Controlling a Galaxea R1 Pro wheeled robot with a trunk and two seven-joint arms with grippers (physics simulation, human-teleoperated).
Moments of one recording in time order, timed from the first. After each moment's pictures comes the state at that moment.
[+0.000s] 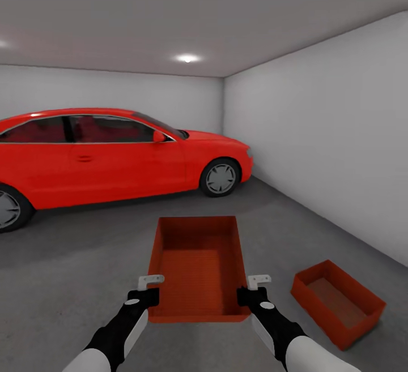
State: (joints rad) left arm -0.53 -0.06 -0.13 -0.56 0.16 0.19 0.23; right arm -0.63 0.10 0.16 -0.30 -0.08 -0.04 -0.10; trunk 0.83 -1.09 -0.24
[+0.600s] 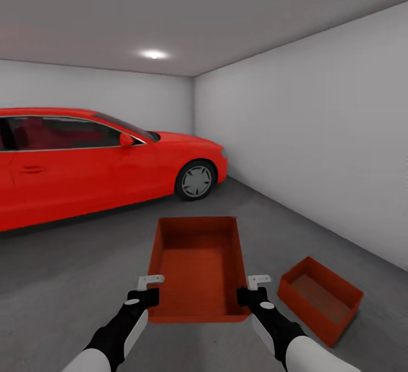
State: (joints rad) left arm -0.53 -0.06 -0.13 -0.56 0.16 0.19 0.23; right arm -0.63 0.10 0.16 -0.30 -0.08 -0.04 -0.10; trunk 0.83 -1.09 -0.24
